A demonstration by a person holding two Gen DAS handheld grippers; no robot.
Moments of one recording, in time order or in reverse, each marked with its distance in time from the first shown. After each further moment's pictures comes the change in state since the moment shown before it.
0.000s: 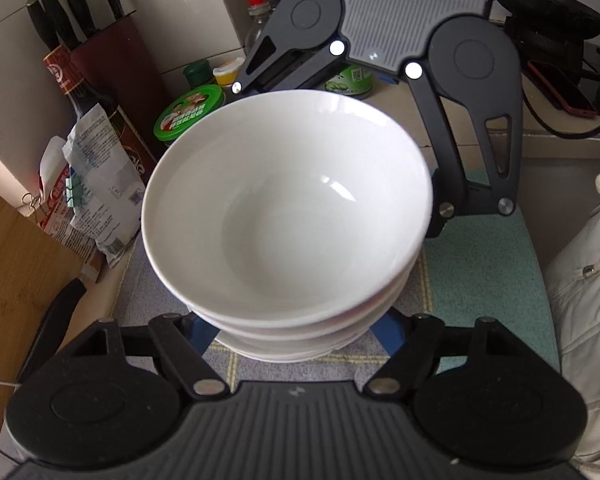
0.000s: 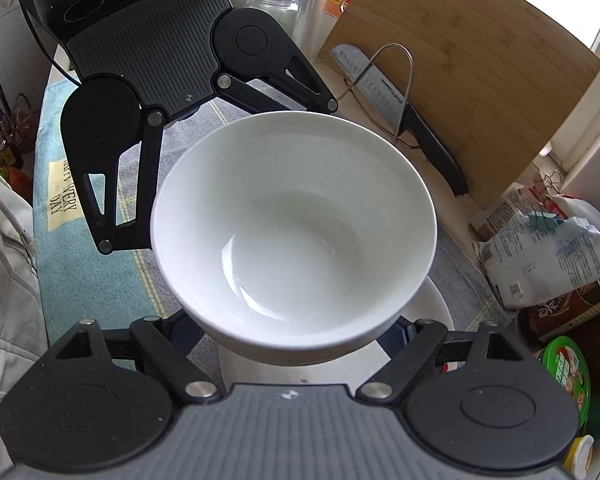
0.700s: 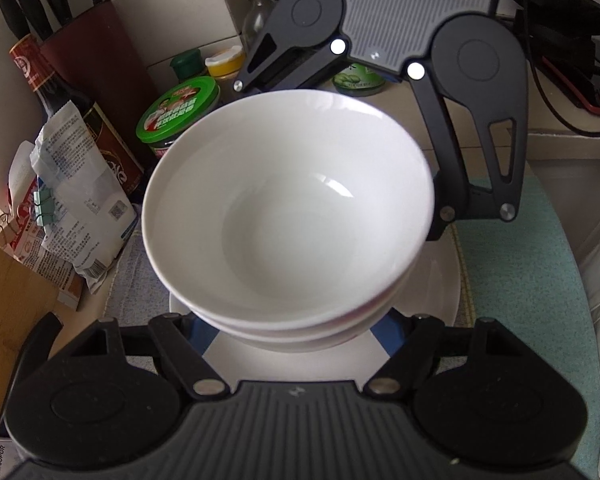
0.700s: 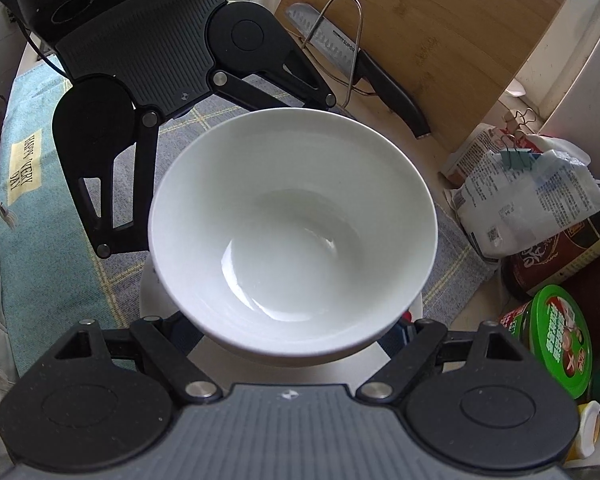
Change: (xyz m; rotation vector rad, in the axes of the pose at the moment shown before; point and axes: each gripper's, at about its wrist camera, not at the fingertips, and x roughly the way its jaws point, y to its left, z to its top) left arm 0.048 0.025 0.019 0.016 0.003 -0.027; right arm 0.020 -0.037 -0.029 0.050 0.048 -0.020
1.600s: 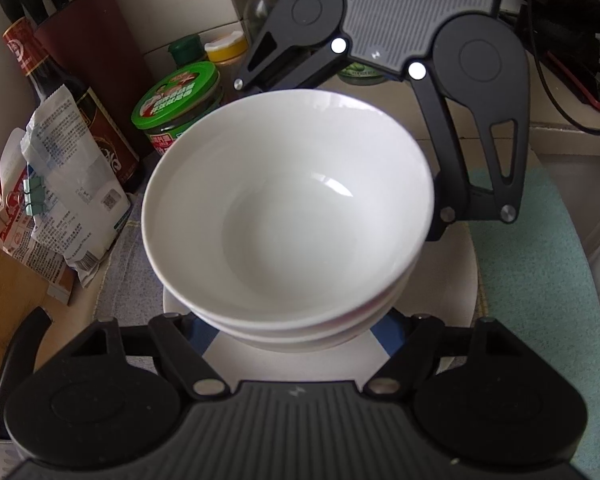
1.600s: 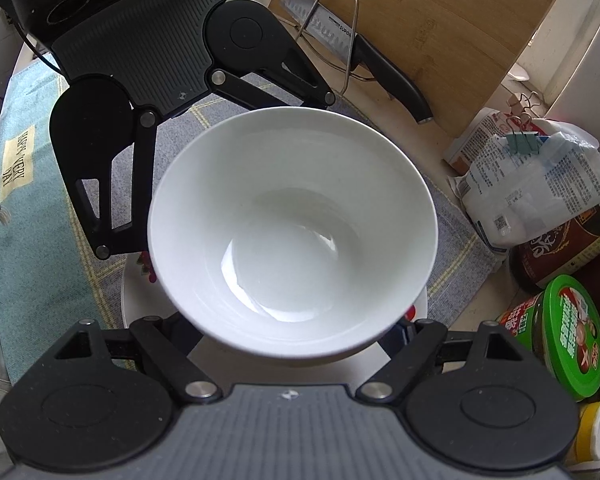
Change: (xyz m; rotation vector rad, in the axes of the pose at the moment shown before) left arm 0.009 0.006 -0.002 -0.013 0.016 -0.011; right arm 0.005 -0.004 -0.001 0.012 0.010 0.010
